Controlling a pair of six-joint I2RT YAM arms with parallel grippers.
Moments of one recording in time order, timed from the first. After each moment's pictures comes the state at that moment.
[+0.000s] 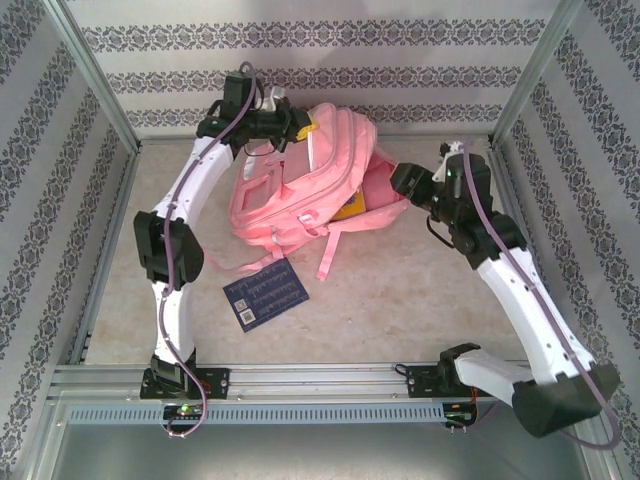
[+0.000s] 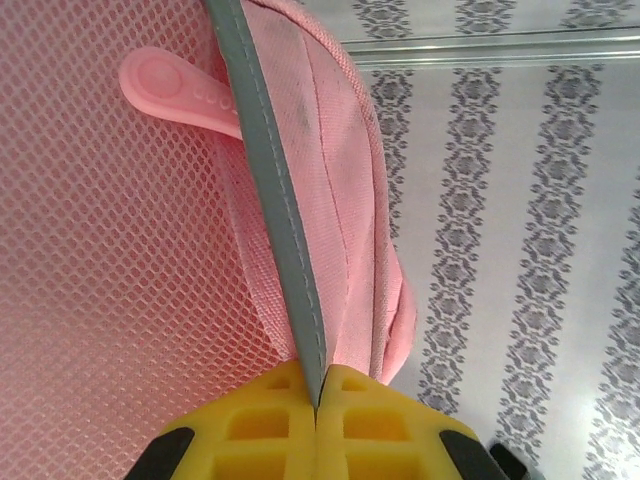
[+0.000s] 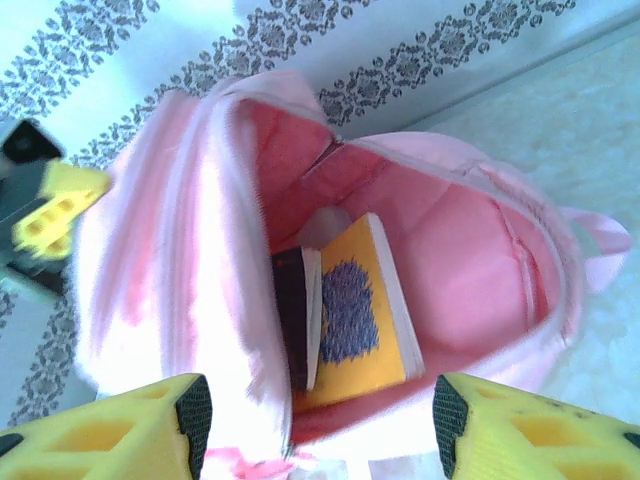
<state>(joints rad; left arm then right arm) -0.25 2.14 2.19 -0.53 0.84 -1.12 0.30 1.07 1.17 -0.54 -0.08 0.67</state>
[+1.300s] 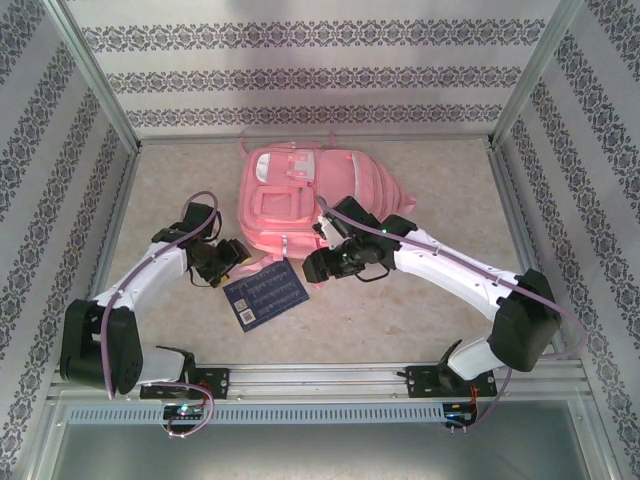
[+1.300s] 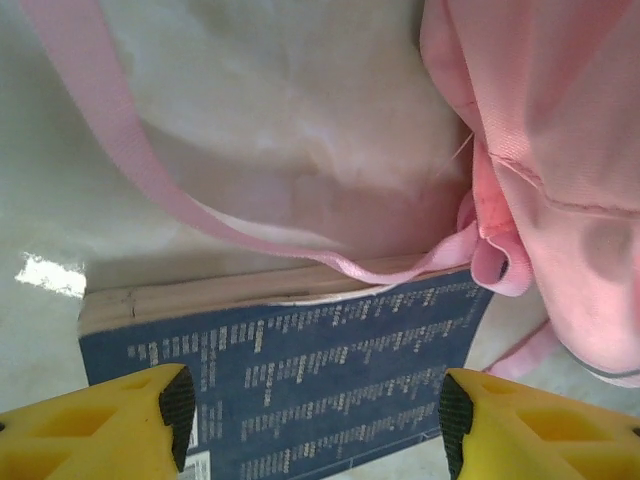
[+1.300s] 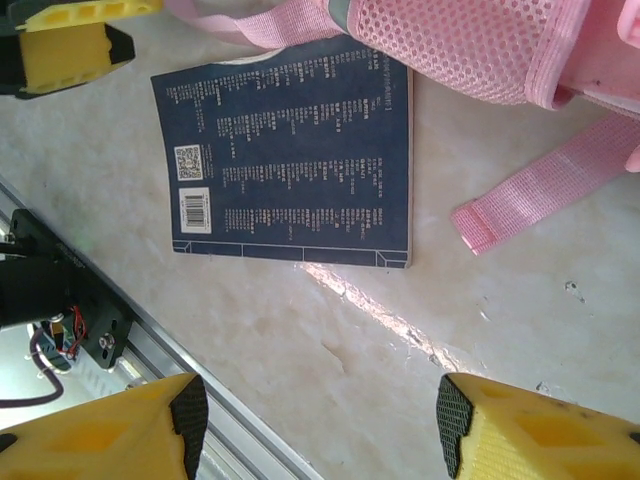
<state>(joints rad) -0.14 1.34 0.83 -0.71 0.29 -0.84 0.79 1.48 1.19 -0.77 -0.35 0.48</state>
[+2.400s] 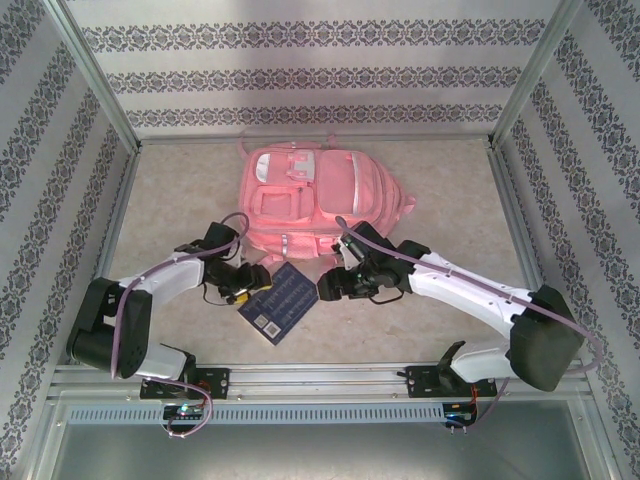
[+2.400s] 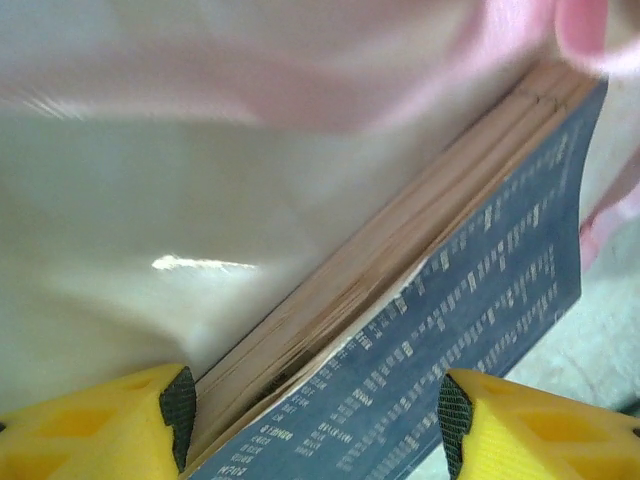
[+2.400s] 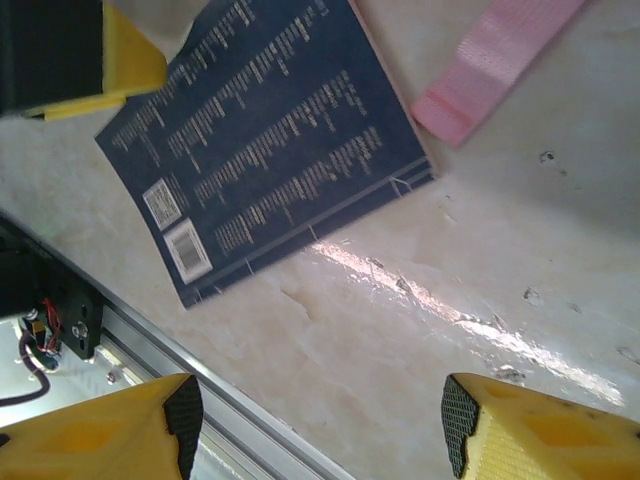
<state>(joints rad) -0.27 1.42 0.67 -0.53 0.51 -0.64 0.79 1.35 0.91 -0.64 -0.37 0.64</state>
